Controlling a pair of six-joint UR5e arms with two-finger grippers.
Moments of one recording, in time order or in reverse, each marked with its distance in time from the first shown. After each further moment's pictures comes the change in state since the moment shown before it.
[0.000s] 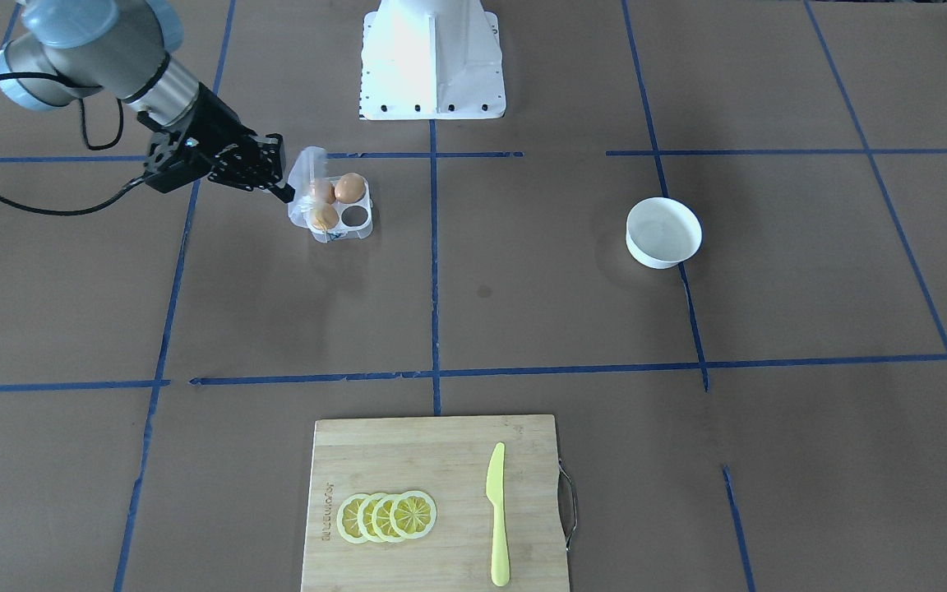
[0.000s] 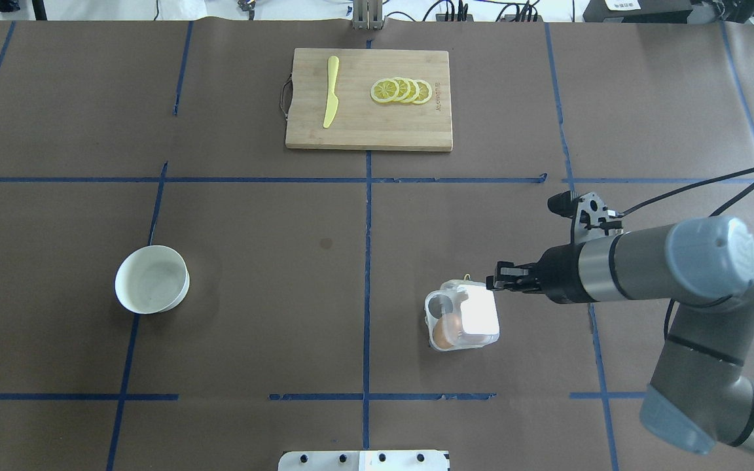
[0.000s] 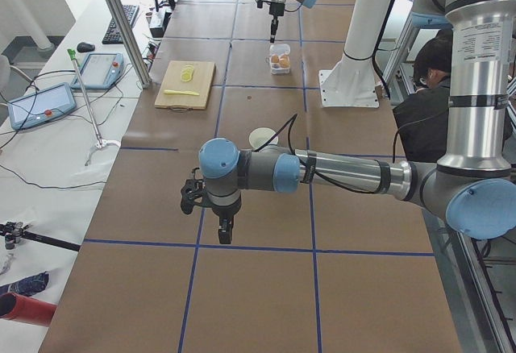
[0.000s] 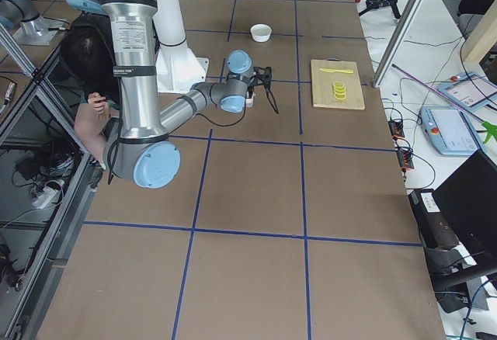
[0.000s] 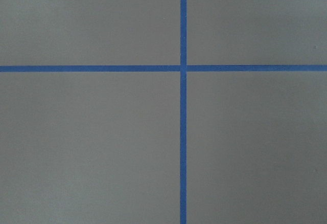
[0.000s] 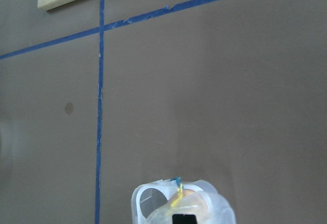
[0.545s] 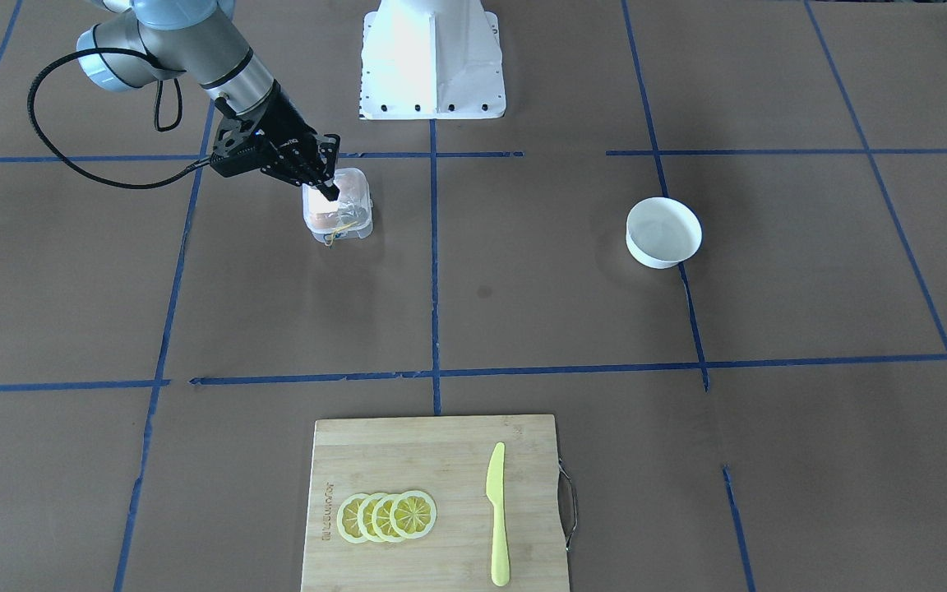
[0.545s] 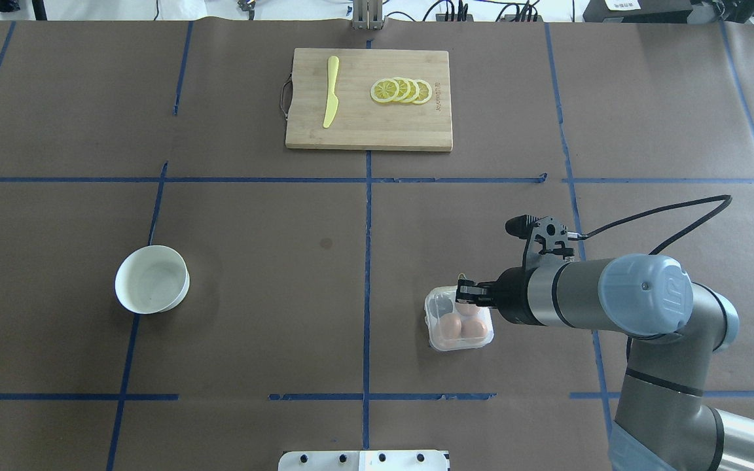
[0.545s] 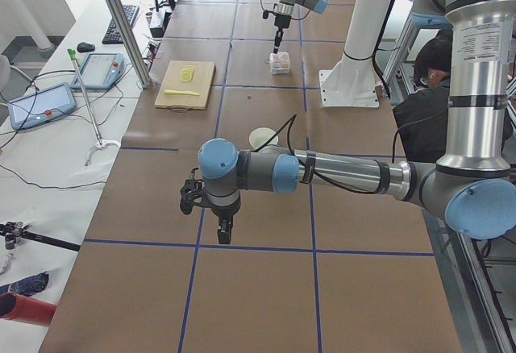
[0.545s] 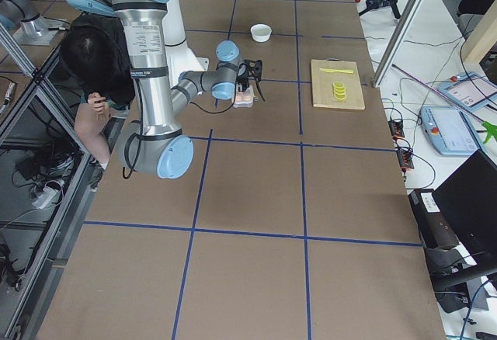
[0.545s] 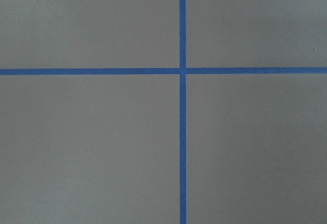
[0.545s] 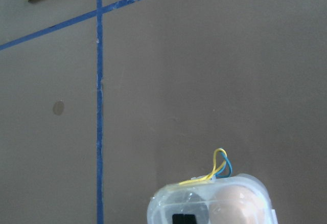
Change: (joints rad) left arm 0.000 -0.001 0.004 -0.002 0.000 0.001; right arm -0.044 0.071 0.034 -0.176 -0.081 0.014
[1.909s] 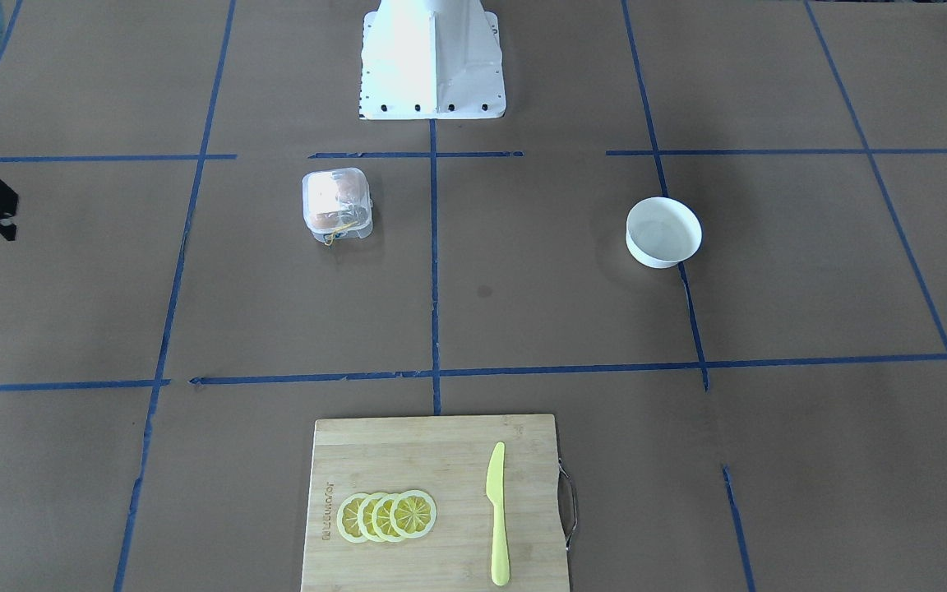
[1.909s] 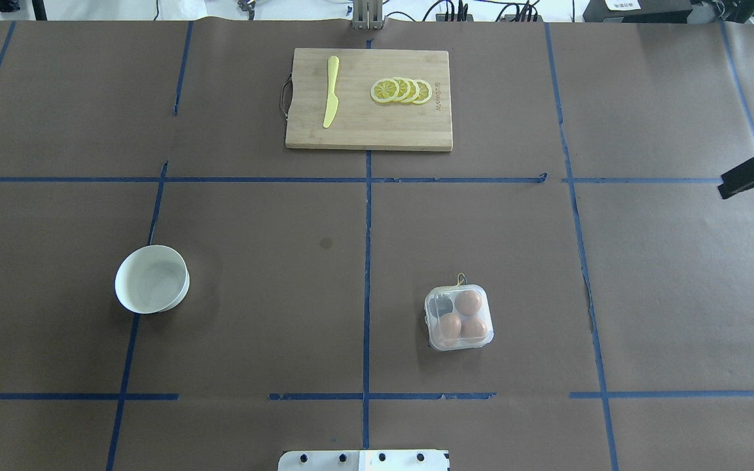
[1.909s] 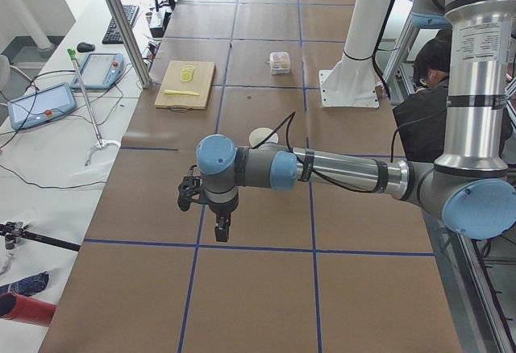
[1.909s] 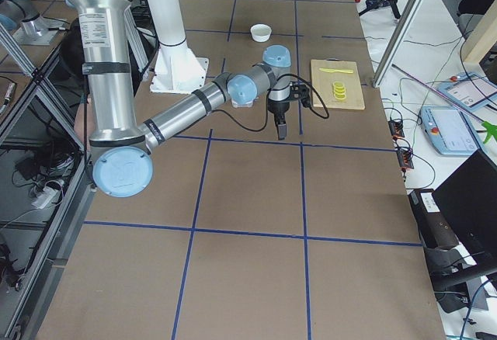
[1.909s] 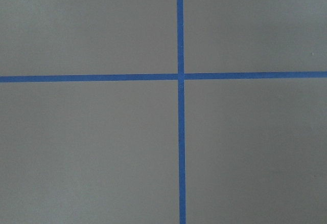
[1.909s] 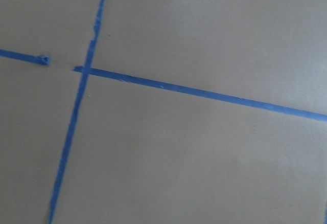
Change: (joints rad) left arm 0.004 -0.010 -0.004 0.003 0.011 0.000; right arm 0.772 -0.246 0.051 -0.610 0.421 -1.153
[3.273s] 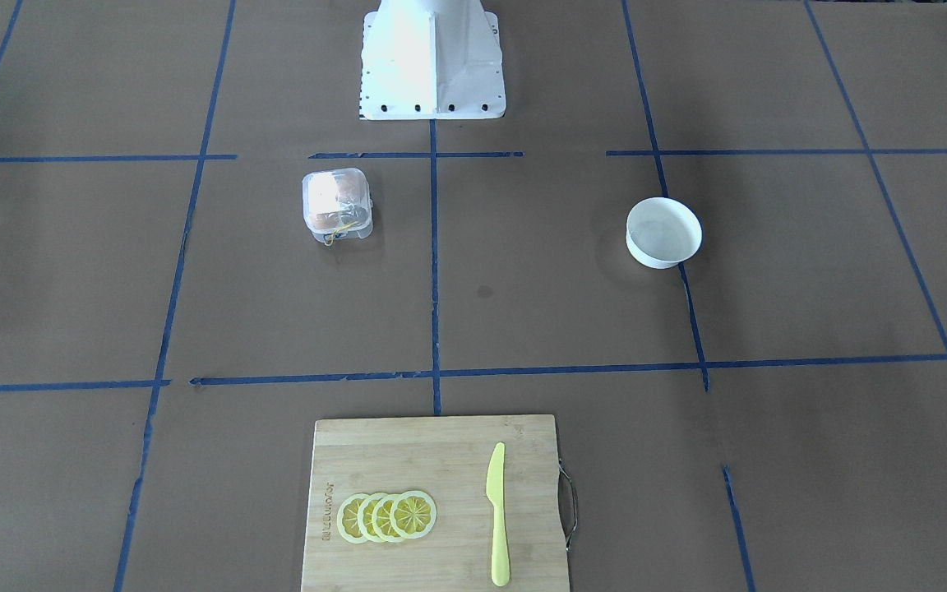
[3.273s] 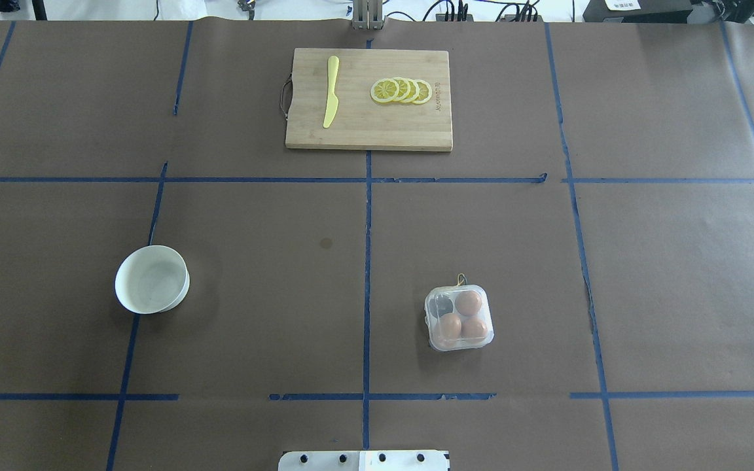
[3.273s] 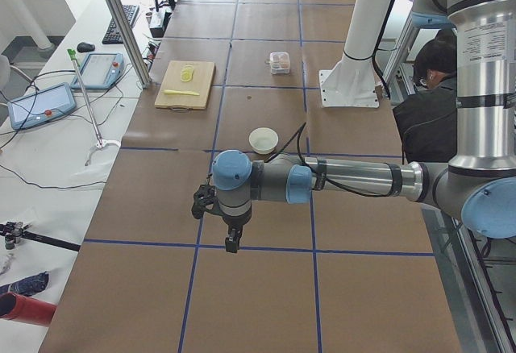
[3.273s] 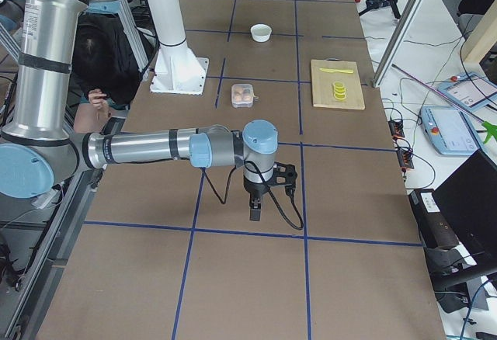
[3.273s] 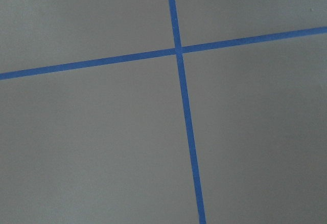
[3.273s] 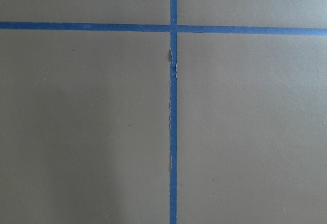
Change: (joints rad) left arm 0.000 0.079 -0.003 -0.060 -0.008 0.144; right arm 0.257 -0.154 -0.132 0.000 0.049 -0.187
